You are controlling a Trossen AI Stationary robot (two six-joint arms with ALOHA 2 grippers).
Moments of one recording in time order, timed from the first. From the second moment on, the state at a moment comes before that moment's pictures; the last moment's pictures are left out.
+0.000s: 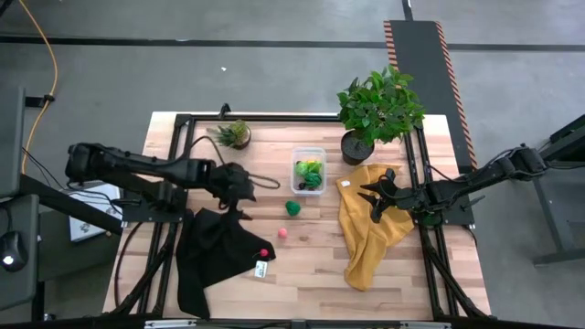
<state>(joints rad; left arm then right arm) 0.16 1.18 0.65 -0.37 0.26 -0.03 0.25 0.69 0.05 0.13 0.58 0.29</state>
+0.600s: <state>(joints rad) 0.09 1.18 0.40 0.11 0.24 -0.14 0.25 0.69 0.05 0.13 0.58 0.29</state>
